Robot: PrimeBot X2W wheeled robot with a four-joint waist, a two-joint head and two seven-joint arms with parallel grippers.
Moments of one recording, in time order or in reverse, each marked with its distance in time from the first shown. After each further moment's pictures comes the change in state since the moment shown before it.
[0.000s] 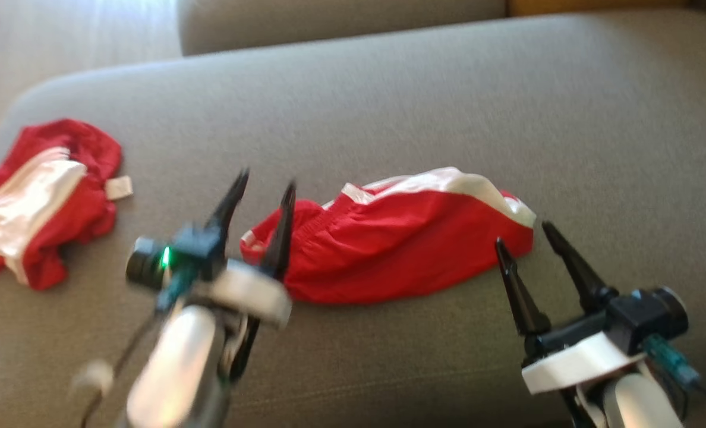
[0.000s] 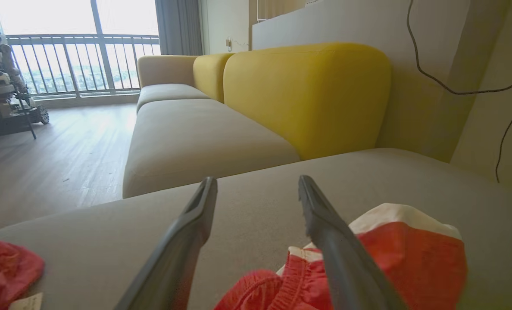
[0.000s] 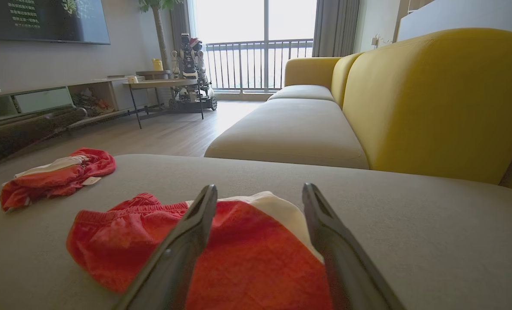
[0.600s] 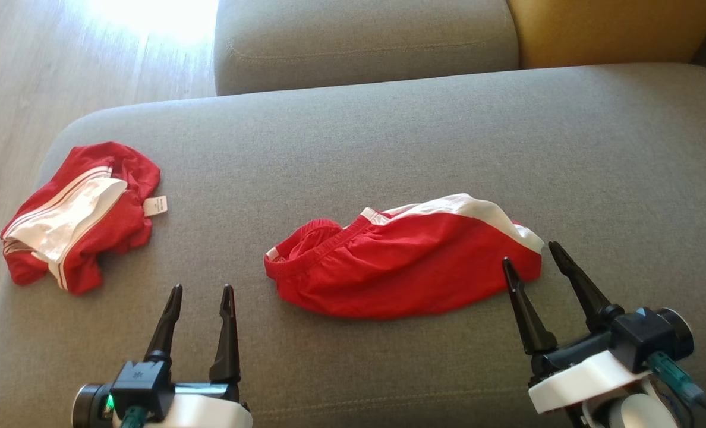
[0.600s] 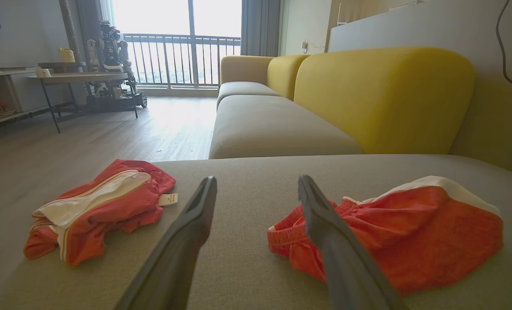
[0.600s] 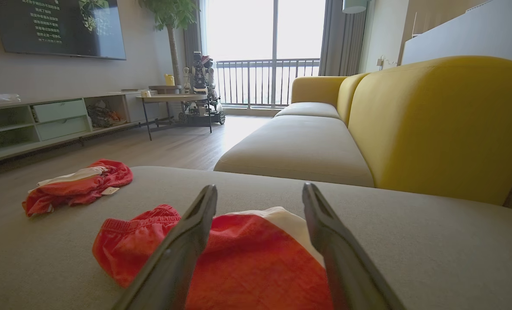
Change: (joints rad) left arm 0.396 0.002 0.116 -0.283 0.012 0.123 -0.002; right arm 0.037 -0.001 -0.020 0.000 0.002 0.000 0.000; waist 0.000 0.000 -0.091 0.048
